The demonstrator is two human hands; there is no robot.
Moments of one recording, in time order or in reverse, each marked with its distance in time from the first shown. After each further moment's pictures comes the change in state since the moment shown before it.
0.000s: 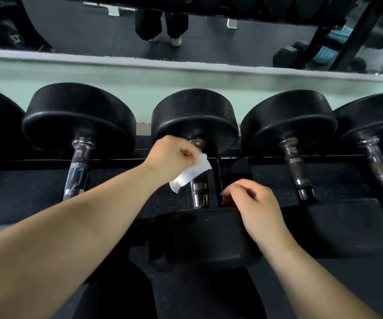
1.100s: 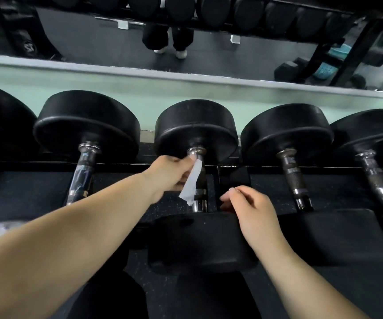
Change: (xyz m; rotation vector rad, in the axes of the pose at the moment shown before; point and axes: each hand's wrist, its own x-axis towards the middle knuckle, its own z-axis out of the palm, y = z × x) left_hand -0.014 0.001 0.004 -0.513 -0.078 -0.424; right_hand 0.004 0.007 0.002 0.000 0.033 -0.027
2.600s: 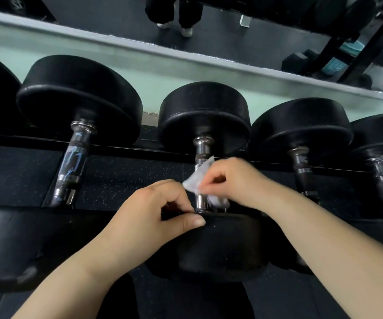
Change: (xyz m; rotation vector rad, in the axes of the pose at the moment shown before) left_hand -0.068 -0.050 -0.020 0.397 0.051 0.594; right_hand 0.065 -0.027 0.014 -0.553 -0.579 -0.286
